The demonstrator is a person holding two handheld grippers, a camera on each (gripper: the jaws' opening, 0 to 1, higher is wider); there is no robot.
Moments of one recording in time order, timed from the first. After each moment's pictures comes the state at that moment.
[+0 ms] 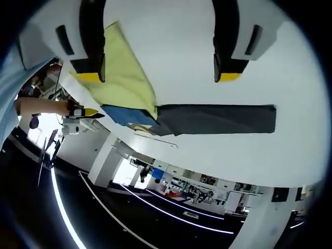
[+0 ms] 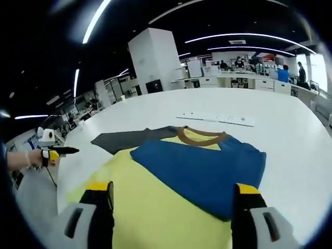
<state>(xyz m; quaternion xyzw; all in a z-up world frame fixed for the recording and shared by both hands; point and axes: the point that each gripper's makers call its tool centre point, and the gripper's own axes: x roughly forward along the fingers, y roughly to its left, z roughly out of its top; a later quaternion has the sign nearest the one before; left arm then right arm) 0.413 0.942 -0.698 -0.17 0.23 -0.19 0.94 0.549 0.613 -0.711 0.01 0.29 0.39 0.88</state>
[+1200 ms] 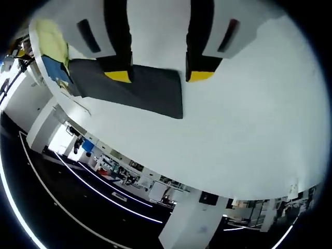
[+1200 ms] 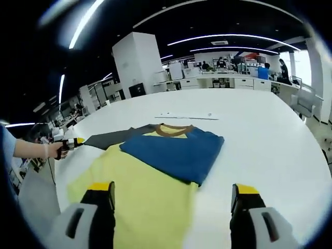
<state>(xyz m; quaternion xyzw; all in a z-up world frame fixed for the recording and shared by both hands) 0.474 1.104 -0.750 -0.26 0.22 0.10 0.93 0.518 0.528 -0.697 0.02 0.29 0.31 0.90</state>
